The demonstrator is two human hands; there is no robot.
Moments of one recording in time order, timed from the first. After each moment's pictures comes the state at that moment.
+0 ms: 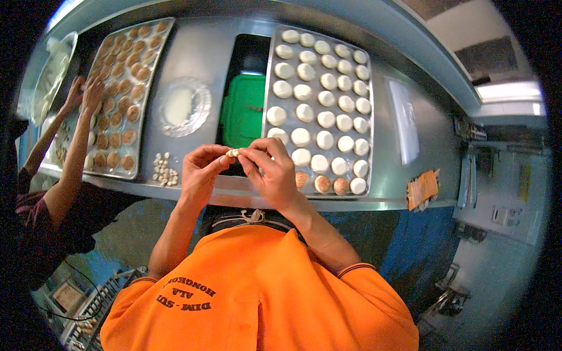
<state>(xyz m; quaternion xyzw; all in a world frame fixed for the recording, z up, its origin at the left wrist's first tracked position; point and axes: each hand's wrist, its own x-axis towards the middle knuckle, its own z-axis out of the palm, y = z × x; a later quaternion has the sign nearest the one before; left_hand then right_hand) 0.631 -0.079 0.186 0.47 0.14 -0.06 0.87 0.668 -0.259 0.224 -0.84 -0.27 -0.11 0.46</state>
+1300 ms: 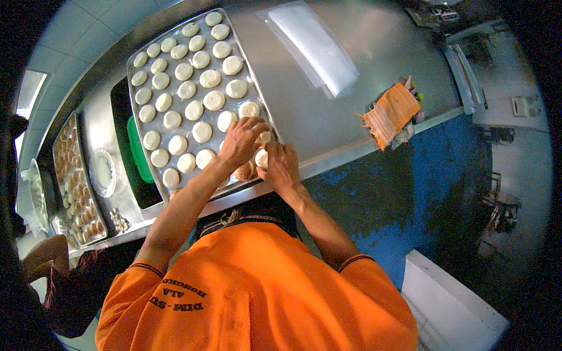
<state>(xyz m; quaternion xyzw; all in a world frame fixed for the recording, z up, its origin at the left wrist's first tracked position) 0.742 -0.376 0.094 0.88 -0.40 -0.03 0.27 0.634 -0.511 0.097 -0.96 0.02 -0.03 0.28</state>
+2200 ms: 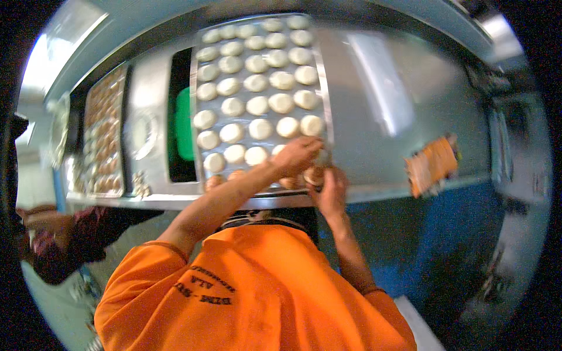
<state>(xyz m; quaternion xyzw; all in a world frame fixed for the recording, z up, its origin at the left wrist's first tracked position) 0.727 -0.360 0.080 0.85 -0.35 -0.11 0.38 0.616 -0.526 0.092 -0.94 -0.06 -0.05 0.34</state>
